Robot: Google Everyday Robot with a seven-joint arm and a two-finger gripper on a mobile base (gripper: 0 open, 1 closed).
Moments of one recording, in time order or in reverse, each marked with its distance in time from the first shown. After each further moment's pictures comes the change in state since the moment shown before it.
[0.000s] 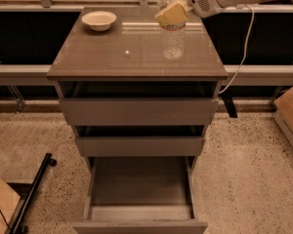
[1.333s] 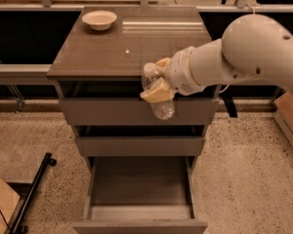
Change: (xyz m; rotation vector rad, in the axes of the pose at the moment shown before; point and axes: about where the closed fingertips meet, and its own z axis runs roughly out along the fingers) arm 0.094 0.155 0.015 -0.144 0.086 -0.221
